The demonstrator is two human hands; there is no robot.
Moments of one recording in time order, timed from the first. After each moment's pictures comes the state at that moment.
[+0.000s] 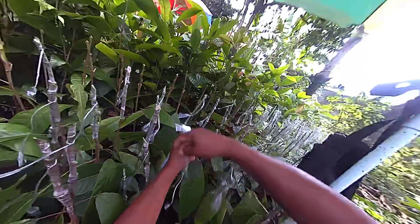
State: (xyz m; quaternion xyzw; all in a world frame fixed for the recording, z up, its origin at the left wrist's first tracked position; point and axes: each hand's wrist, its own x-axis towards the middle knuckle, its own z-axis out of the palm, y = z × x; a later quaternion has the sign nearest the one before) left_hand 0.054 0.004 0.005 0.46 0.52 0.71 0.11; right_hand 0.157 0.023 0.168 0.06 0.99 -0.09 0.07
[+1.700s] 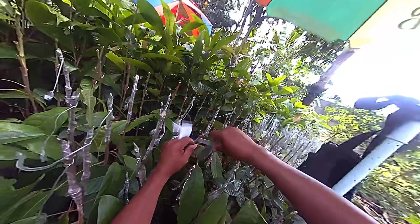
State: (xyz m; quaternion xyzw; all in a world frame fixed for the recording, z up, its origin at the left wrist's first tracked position) left_hand 0.035 -0.029 0.027 0.55 0.60 0.56 -0.17; right_hand 0.203 0.058 0.189 0.16 0.98 0.12 0.04
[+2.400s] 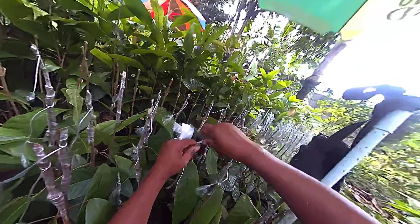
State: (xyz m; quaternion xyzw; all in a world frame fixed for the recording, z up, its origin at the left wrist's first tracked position) left_hand 0.055 -0.034 0.035 0.60 0.57 0.55 -0.12; right_hand 0.205 0.044 0.196 0.14 0.99 0.09 -0.01
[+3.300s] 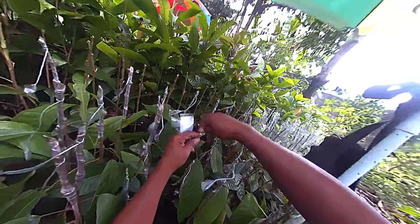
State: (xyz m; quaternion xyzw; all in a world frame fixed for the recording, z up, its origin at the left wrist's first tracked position) left_hand 0.050 -0.028 0.037 0.53 0.50 0.68 0.04; right_hand 0.160 0.075 0.190 0.10 0.99 0.10 0.04
